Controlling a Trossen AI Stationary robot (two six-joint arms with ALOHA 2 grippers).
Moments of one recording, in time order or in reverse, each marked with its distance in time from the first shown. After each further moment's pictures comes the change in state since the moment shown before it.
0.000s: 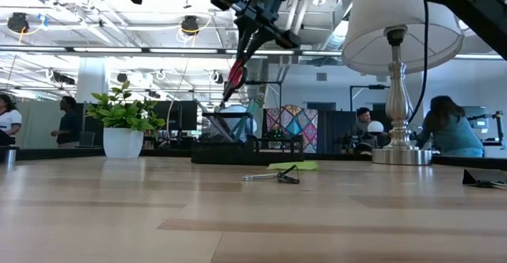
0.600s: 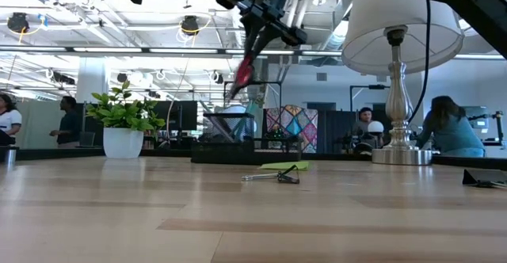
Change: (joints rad) left arm 0.000 0.000 0.000 0.000 -0.004 -0.001; right arm 0.003 -0.017 -0.001 -0.067 -0.007 0.000
